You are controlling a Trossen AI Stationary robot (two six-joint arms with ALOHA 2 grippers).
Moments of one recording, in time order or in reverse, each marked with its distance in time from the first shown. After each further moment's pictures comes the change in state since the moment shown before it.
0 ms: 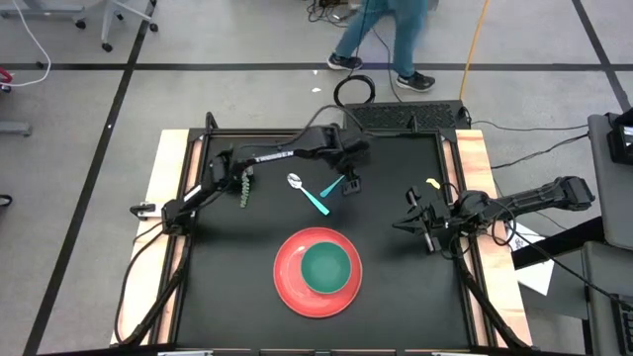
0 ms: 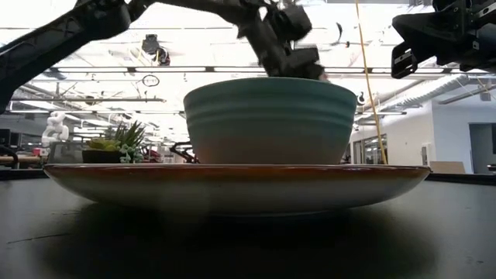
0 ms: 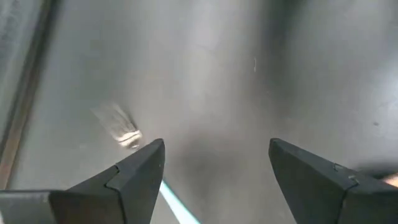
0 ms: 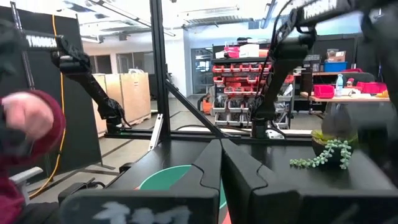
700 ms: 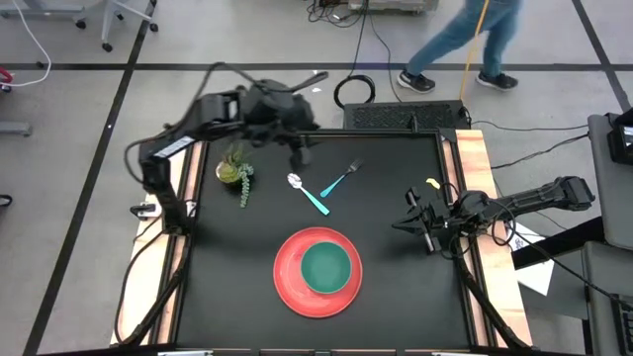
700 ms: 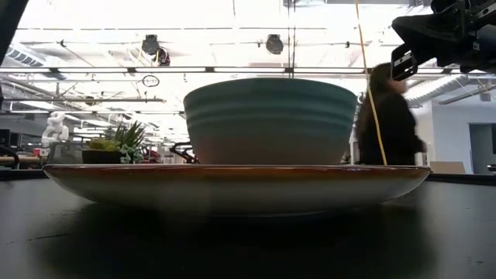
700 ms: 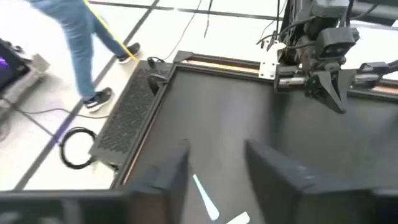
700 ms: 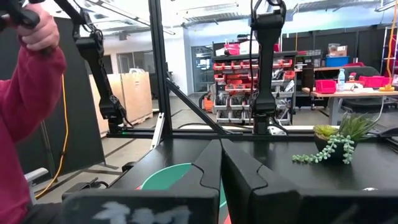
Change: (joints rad) left arm -0.074 -0.558 0.000 -0.149 -0.221 -0.099; right arm 0.000 0.003 0.000 -0.008 0.000 0.023
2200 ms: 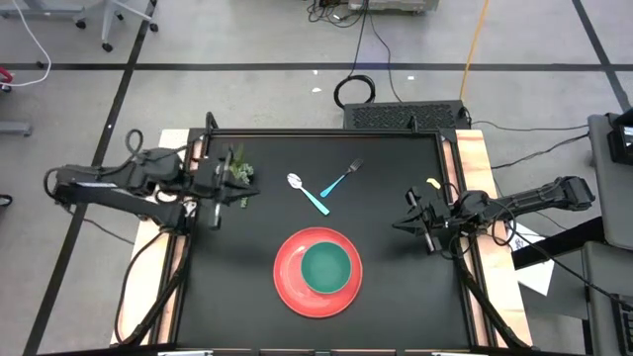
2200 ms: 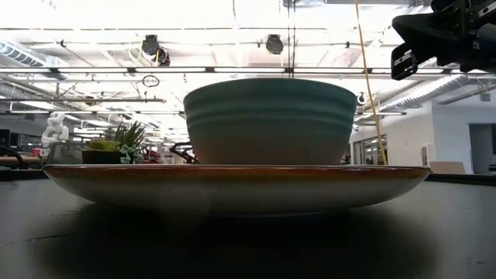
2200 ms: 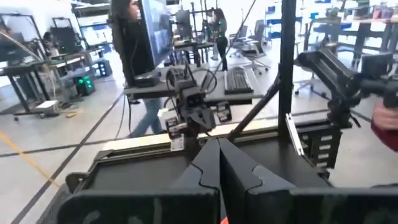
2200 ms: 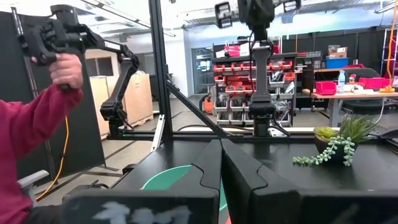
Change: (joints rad) left arm -0.244 -0.985 -1.411 0.980 0.166 0.113; right arm 0.000 0.000 0.000 0.009 0.000 0.003
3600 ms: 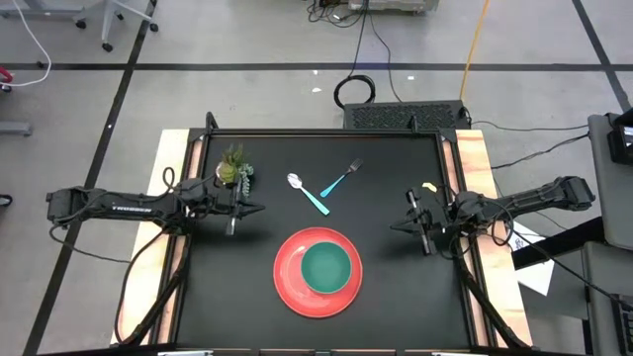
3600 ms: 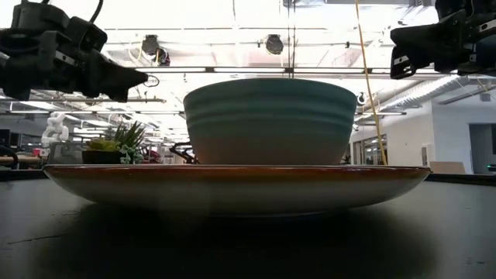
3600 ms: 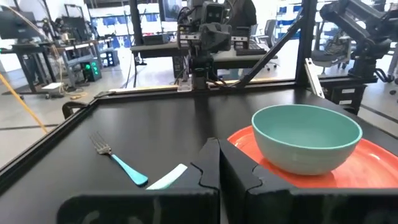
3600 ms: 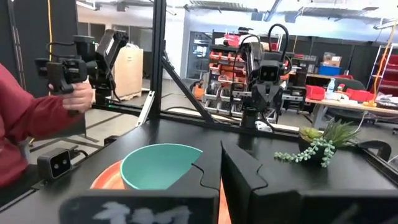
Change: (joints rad) left arm 0.267 -0.089 -0.926 0.857 0.243 -0.040; right arm 0.000 0.007 0.000 -0.062 0.004 -0.175
